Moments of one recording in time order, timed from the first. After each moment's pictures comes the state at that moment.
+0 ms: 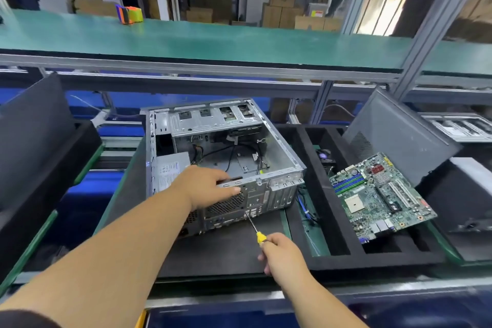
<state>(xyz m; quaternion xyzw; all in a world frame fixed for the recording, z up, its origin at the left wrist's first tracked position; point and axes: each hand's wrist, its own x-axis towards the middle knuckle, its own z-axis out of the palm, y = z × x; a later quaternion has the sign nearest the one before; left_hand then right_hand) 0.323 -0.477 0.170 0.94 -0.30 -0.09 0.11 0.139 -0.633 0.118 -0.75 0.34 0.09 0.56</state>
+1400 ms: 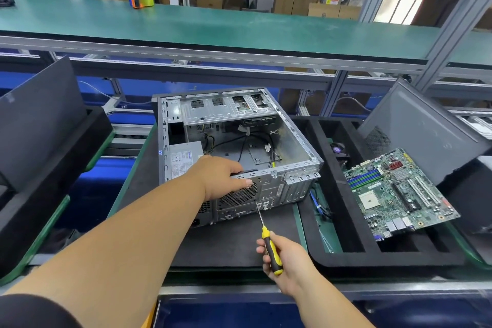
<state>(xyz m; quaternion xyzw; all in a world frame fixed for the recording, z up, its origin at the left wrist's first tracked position) 0.328 -0.478 0.168 0.93 -0.33 -0.10 0.13 0.152 -0.630 0.077 -0.44 0.43 0.13 0.78</state>
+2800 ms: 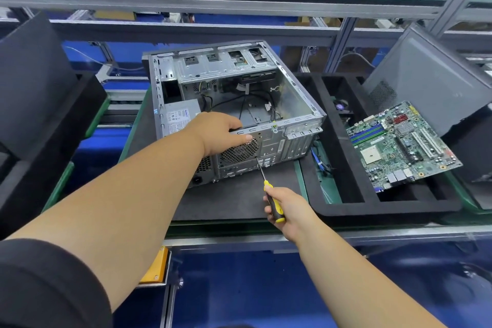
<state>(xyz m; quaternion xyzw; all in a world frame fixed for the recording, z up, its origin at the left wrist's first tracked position) 0.327 -0.478 0.171 0.93 -0.35 -0.08 0.11 0.152 -0.628 0.081 -0.50 0.39 0.10 0.77</state>
